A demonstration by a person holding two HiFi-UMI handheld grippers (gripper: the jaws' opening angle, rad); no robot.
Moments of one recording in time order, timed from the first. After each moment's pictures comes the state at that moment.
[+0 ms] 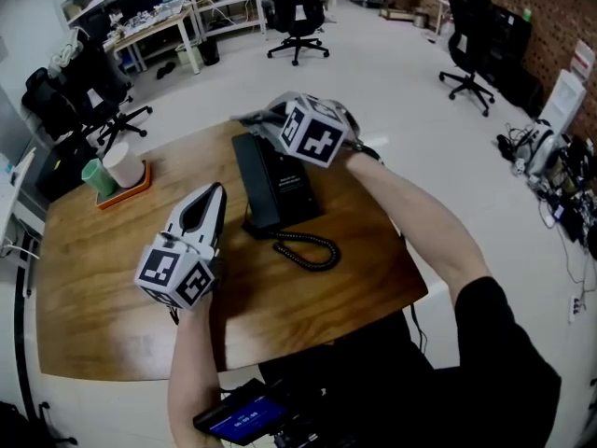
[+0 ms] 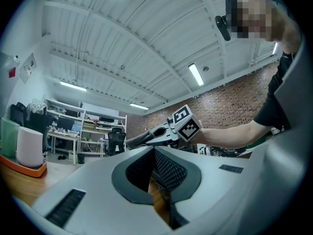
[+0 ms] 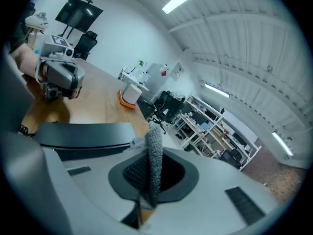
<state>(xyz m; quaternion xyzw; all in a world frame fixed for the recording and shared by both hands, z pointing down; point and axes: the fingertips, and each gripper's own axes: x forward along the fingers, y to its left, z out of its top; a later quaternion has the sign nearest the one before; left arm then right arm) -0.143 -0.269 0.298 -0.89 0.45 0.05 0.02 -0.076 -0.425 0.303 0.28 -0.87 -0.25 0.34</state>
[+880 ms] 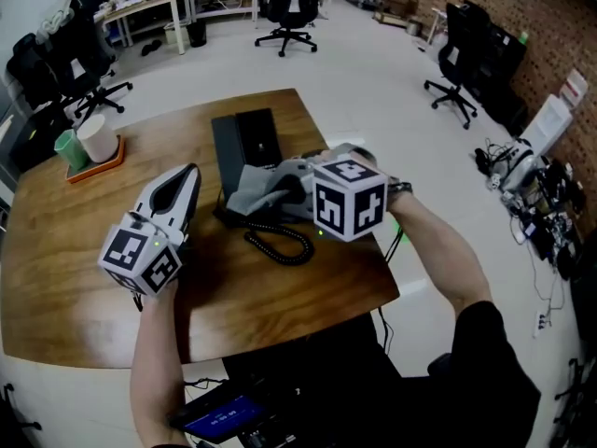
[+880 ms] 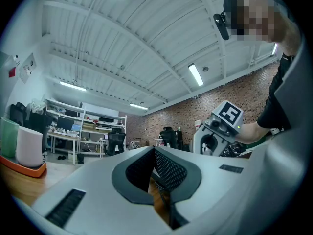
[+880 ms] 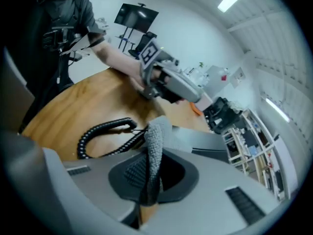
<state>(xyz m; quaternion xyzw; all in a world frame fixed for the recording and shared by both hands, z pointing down) -0.142 -0.270 0.297 -0.89 0.45 0.04 0.02 -0.042 -0.244 0.371 -0.03 -0.84 -0.33 0.43</state>
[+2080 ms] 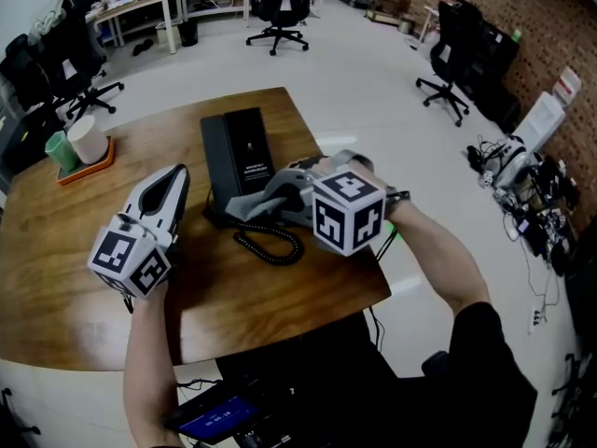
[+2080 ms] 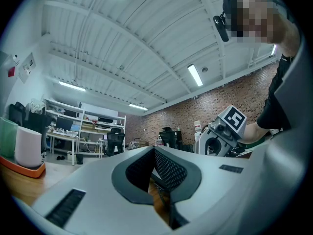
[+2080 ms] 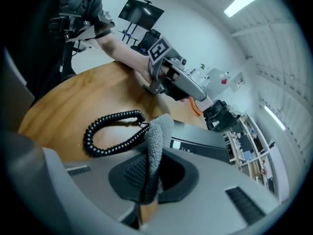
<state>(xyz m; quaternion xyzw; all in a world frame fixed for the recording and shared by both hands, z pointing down) -0.144 -0.270 0.295 -0.90 0.44 0.05 0.02 -0.032 -0.240 0.379 -0.02 -0.82 -0.37 0.43</state>
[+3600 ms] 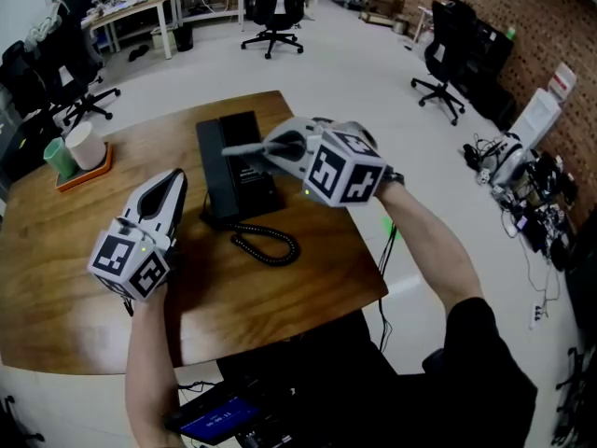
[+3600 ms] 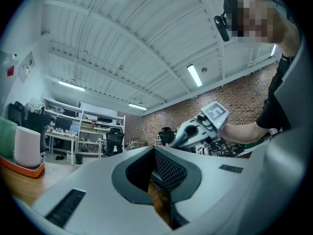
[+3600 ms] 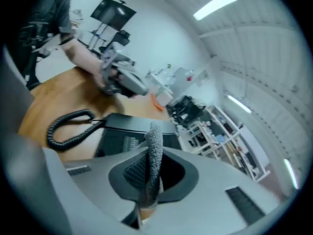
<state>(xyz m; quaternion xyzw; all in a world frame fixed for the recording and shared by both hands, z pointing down) -0.144 -0.270 0.297 -0.90 0.44 0.05 0.02 -0.021 -0.319 0.320 0.16 -0.85 -0.33 0.37</state>
